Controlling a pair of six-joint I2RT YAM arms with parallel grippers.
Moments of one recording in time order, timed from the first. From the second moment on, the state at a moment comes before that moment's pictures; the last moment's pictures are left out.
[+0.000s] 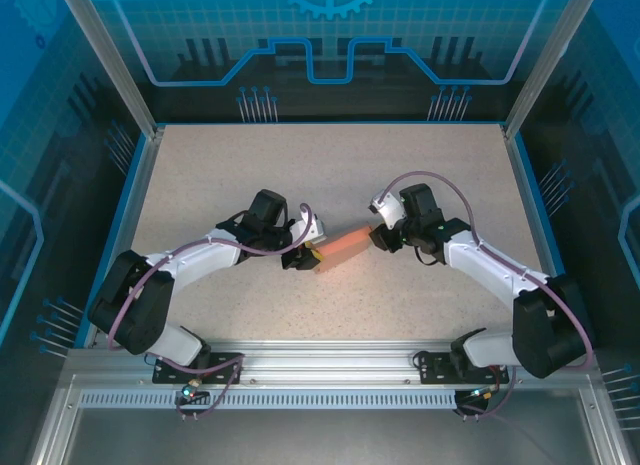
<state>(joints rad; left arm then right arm) -0.49 1.49 0.83 -0.20 0.63 0.55 0.41 1.34 0.82 -0.34 -0.21 -0.22</state>
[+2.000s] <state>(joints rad) -0.49 1.53 0.88 -0.29 0.53 0.54 0.46 1.45 1.01 -0.49 -0.19 -0.15</state>
